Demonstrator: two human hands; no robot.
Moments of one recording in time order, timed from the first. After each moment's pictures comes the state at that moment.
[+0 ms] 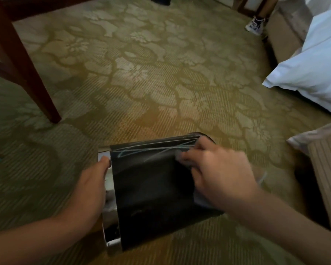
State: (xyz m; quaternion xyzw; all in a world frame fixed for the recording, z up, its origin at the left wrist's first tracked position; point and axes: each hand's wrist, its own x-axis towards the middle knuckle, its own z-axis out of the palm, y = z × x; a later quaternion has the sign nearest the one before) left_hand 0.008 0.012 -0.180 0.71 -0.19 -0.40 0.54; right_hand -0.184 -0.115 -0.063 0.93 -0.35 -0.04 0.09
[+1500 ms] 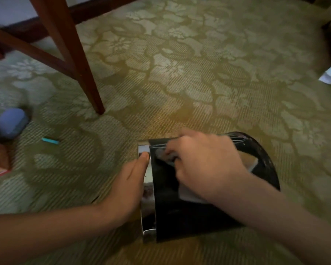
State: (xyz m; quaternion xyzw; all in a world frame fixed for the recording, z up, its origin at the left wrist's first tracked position) left_hand -0.002 0.027 -0.179 0.63 -0.32 -0.37 0.60; right_hand -0.102 -0.083 -0.067 0.97 -0.24 -0.03 0.01
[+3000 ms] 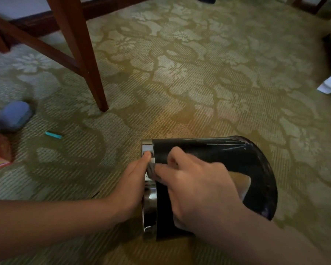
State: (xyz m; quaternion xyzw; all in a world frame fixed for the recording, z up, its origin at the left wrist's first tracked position) left_hand -0.004 0.031 -0.175 0.56 -0.21 -0.49 0.64; right_hand -0.123 -0.042 -0.069 0.98 -0.19 -0.02 -0.01
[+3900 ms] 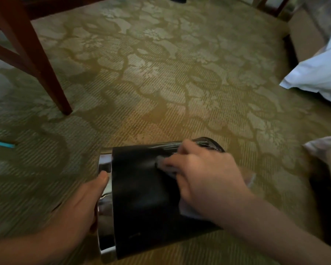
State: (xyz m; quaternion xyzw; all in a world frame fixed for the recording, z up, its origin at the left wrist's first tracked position) left_hand -0.006 0.064 -0.199 0.68 -0.22 -0.48 0.51; right_hand -0.176 -0.102 -0.066 0.96 -0.27 -0.05 -0.01
